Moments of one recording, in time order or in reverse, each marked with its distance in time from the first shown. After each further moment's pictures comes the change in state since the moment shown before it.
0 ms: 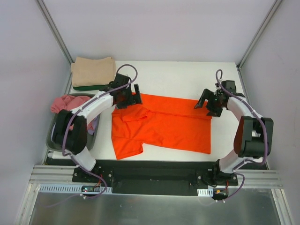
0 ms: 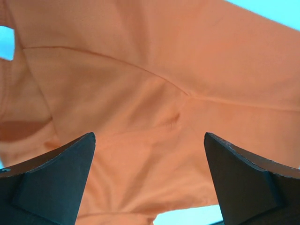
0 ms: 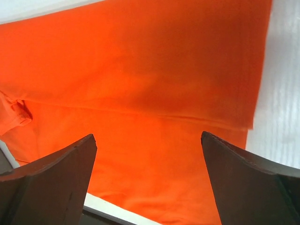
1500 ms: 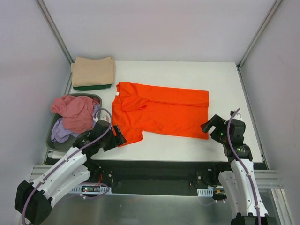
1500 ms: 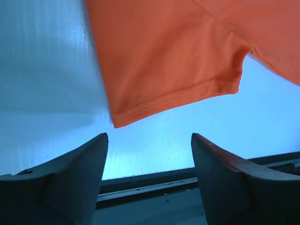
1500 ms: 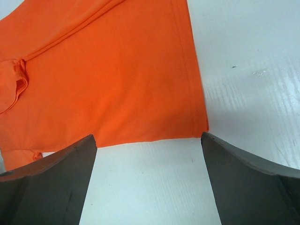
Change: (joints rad) left arm -0.110 -0.897 -0.800 -0.097 -0.030 -0.255; right arm 0.056 -1.028 -0.613 -0.001 0.243 0.217
